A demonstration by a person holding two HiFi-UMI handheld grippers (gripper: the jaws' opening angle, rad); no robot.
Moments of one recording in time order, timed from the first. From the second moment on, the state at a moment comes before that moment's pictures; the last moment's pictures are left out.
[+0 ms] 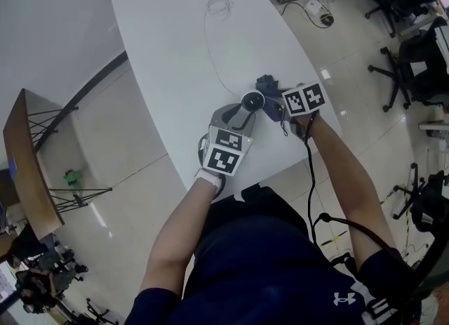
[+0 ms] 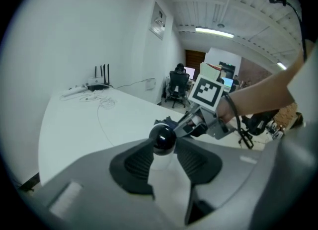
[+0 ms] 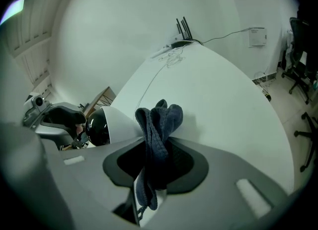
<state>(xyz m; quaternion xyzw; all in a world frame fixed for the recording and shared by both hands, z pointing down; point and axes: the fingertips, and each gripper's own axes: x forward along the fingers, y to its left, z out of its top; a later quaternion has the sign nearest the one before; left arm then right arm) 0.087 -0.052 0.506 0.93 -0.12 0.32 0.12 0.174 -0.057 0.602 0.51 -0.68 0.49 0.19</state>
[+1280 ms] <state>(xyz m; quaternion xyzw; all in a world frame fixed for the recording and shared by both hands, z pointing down) 0.099 -0.038 0.505 0.93 -0.17 0.29 0.16 0.134 -0.130 0.549 0.33 -0.84 0.28 0.32</state>
